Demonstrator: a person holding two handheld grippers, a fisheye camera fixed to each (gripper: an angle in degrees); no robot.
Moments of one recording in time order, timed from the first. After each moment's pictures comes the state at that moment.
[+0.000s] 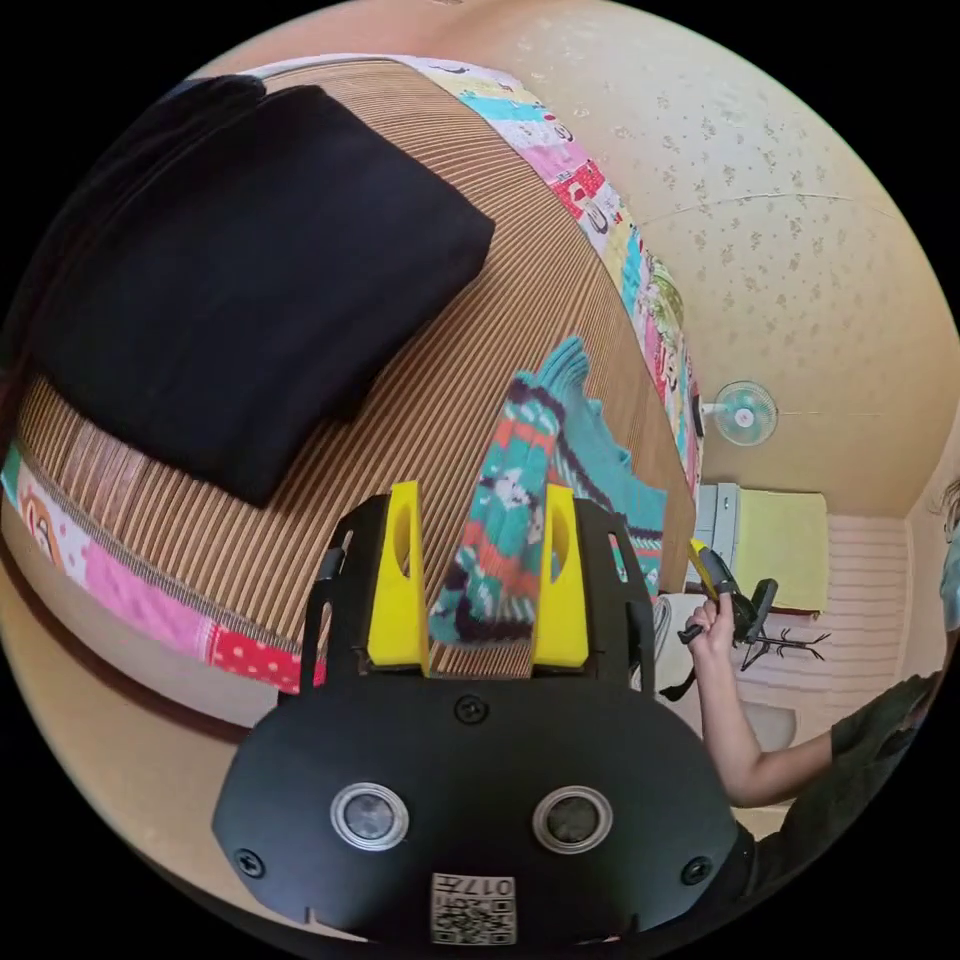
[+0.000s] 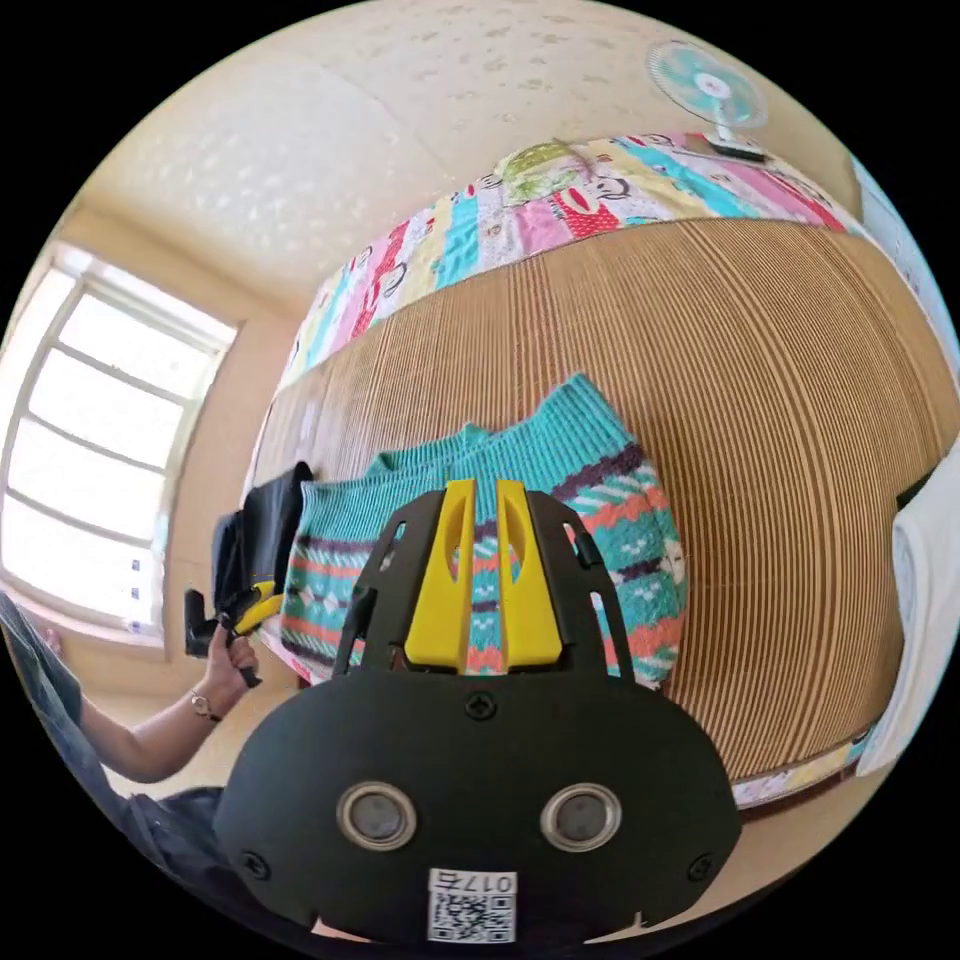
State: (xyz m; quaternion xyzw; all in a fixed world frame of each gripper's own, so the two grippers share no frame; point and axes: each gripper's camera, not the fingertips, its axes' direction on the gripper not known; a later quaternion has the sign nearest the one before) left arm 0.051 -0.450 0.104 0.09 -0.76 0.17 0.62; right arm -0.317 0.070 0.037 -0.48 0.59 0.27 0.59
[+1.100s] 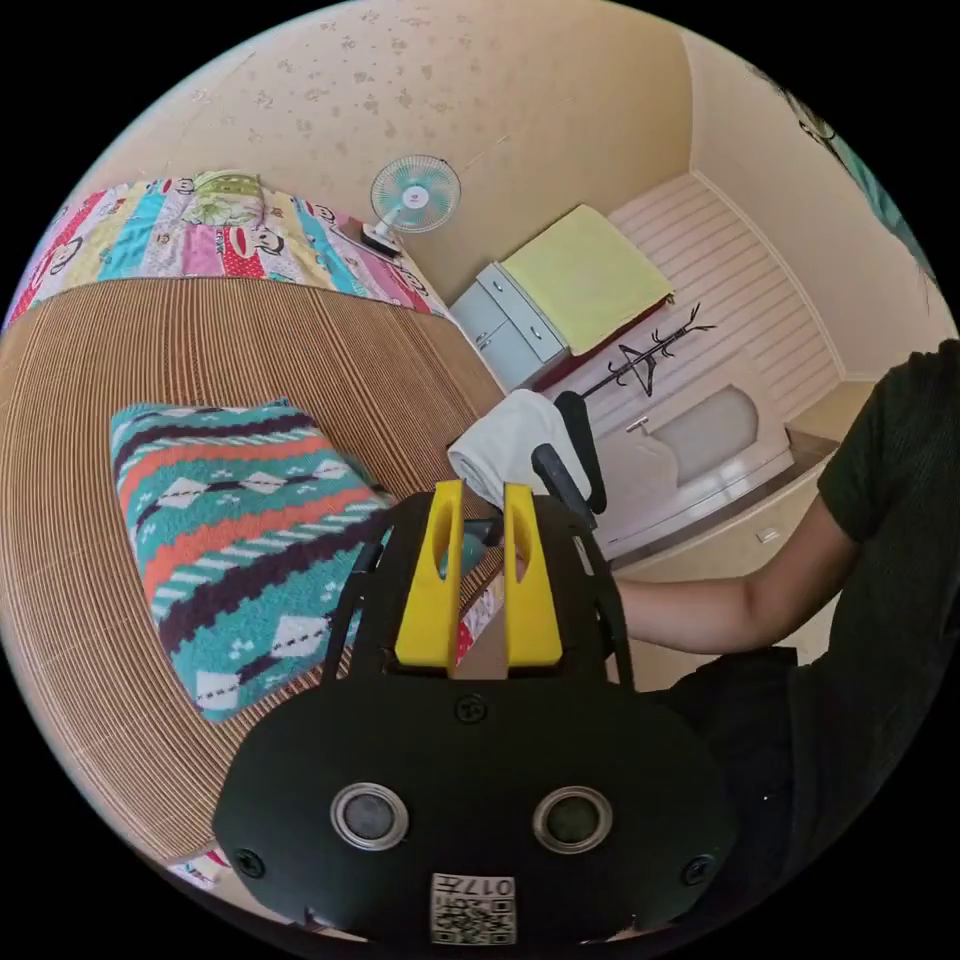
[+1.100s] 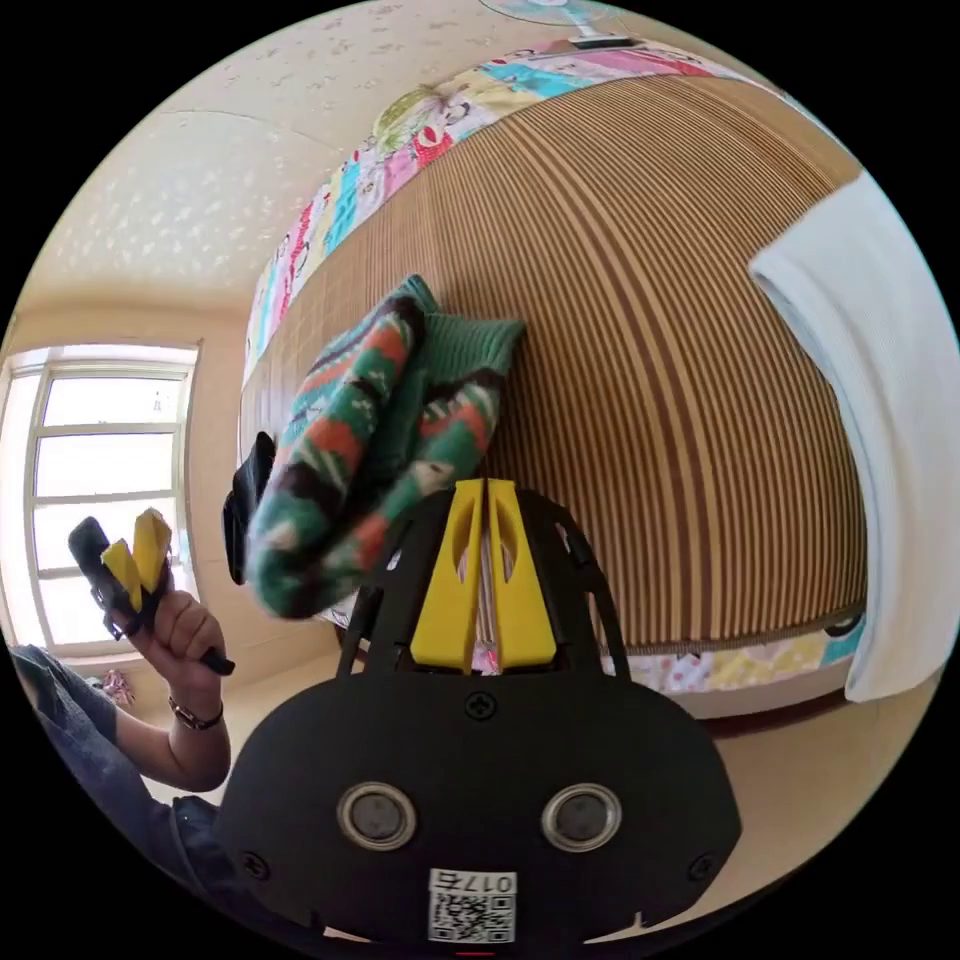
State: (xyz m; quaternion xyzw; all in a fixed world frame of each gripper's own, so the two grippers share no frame) left arm -0.402 -0.372 0.279 -0.33 -0.61 0.34 0.63; right arm -0.359 -0.033 -0.232 -0.42 0.60 0.43 0.53
